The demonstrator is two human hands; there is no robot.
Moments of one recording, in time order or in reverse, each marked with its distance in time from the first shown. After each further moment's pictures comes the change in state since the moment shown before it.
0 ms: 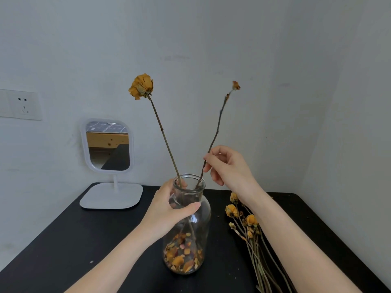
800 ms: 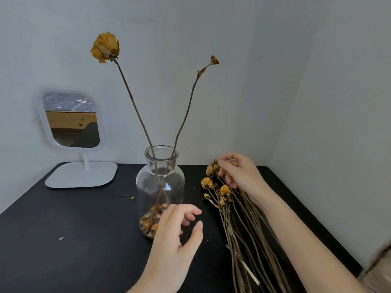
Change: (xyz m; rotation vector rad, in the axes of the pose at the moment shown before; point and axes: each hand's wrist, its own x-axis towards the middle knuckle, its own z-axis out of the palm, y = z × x) left_hand -0.107 0.020 0.073 0.060 0.050 0.190; right_hand -0.047 0.067 -0.067 -0.123 0.093 0.286
